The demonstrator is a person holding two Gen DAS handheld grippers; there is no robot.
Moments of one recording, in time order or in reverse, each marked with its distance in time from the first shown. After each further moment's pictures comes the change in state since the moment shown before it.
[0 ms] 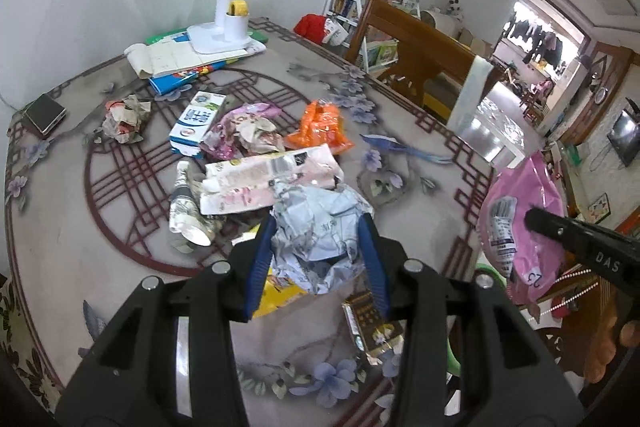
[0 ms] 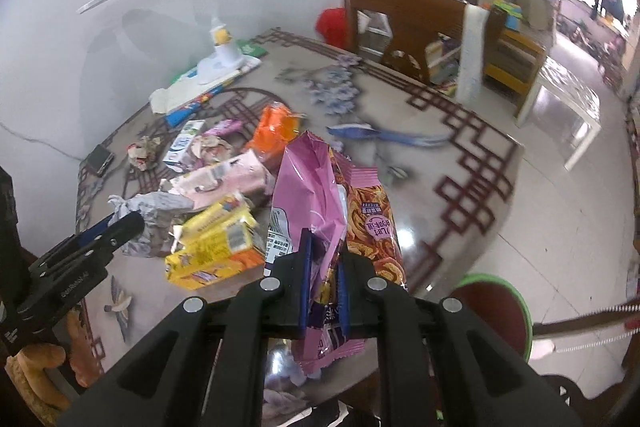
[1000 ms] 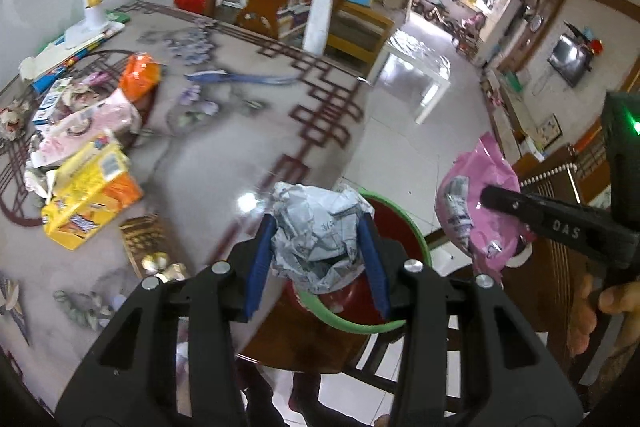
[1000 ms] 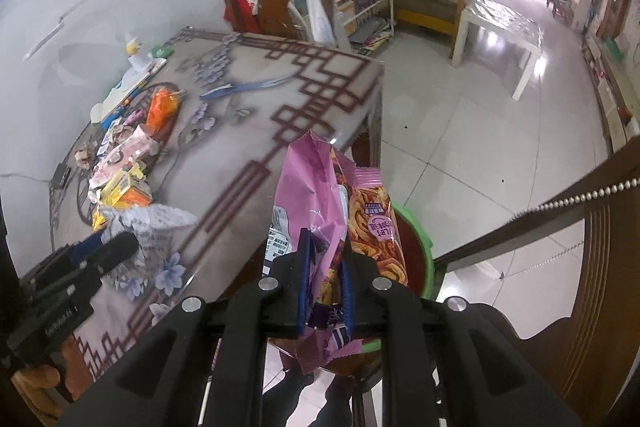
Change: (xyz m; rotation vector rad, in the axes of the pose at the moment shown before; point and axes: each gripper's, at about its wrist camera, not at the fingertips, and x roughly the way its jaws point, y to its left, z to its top) left arm 0.007 -0.212 -0.085 0.207 0.147 -0.205; right arm -0.072 -0.191 -0.093 0.206 0.072 -0.087
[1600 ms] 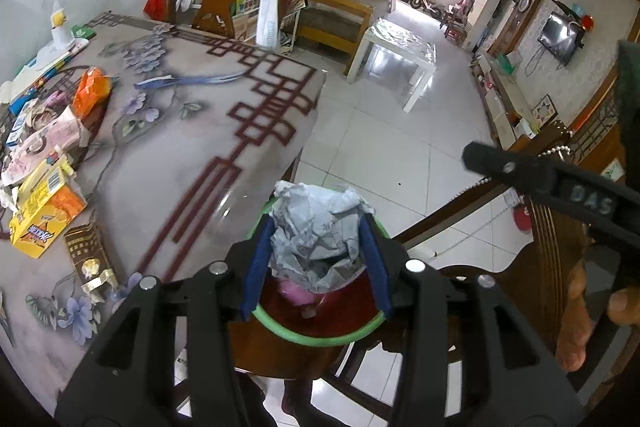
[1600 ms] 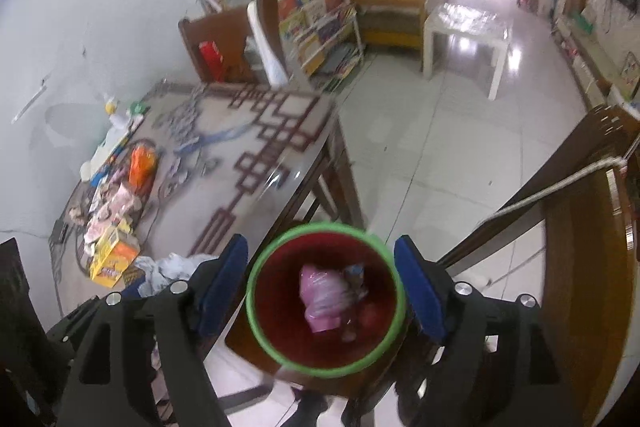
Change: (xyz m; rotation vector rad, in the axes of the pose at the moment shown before) left arm 0.032 -0.077 0.003 0.061 0.013 -0.006; right arm -0.032 -0.056 0.003 0.124 -0.153 -0.033
